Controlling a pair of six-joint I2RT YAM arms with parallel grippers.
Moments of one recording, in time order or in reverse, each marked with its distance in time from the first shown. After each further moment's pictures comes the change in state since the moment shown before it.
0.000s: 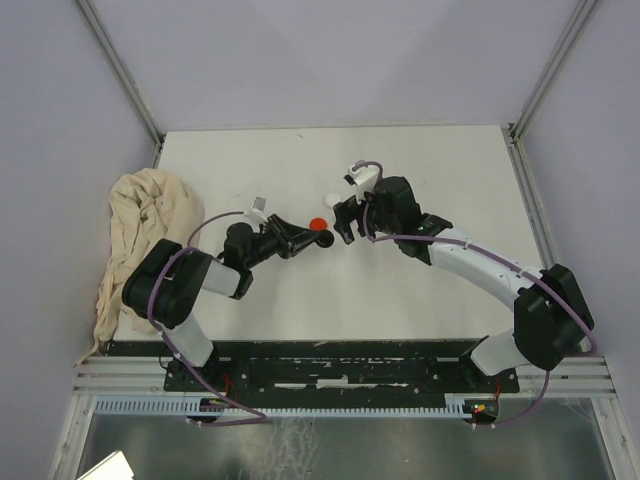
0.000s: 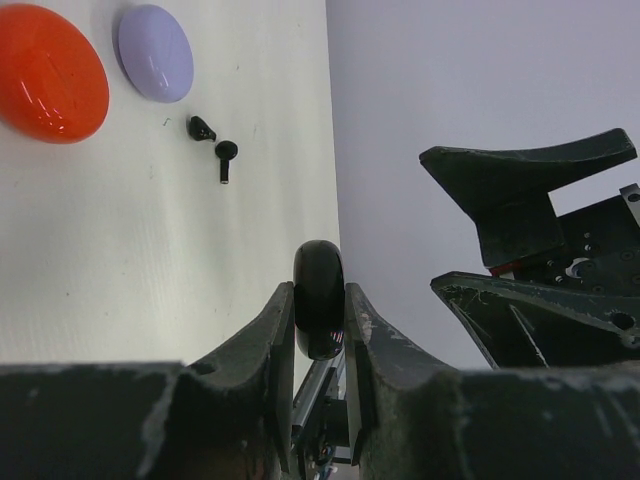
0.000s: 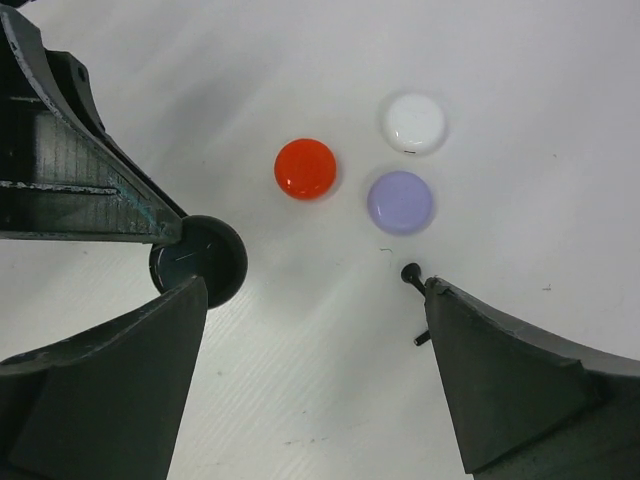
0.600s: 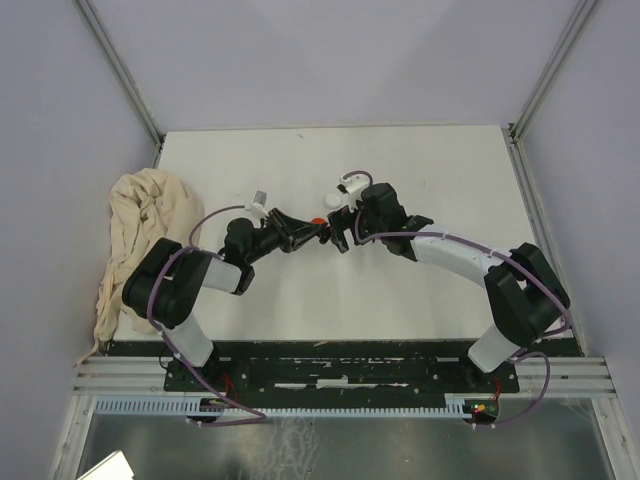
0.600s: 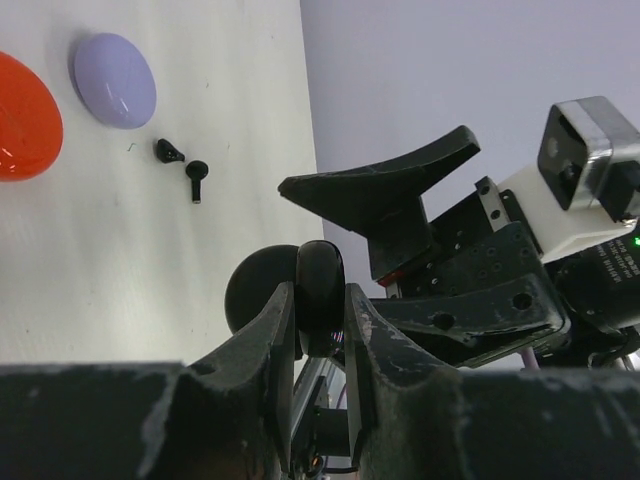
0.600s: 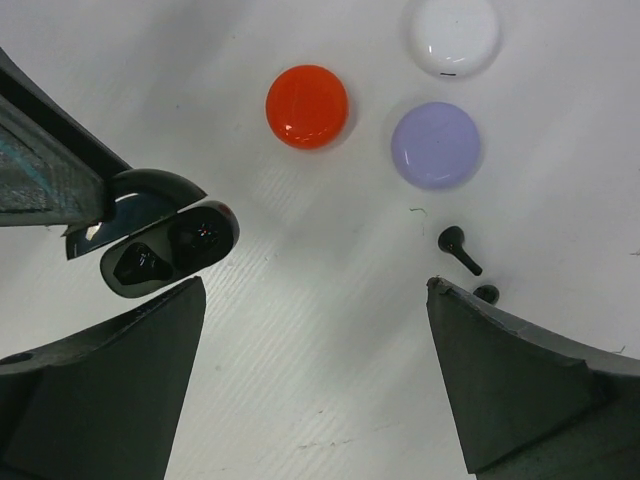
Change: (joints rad) left arm -0.003 0.000 0.041 0.002 0.002 -0.015; right arm 0.002 0.147 0.000 0.002 -0.003 0.070
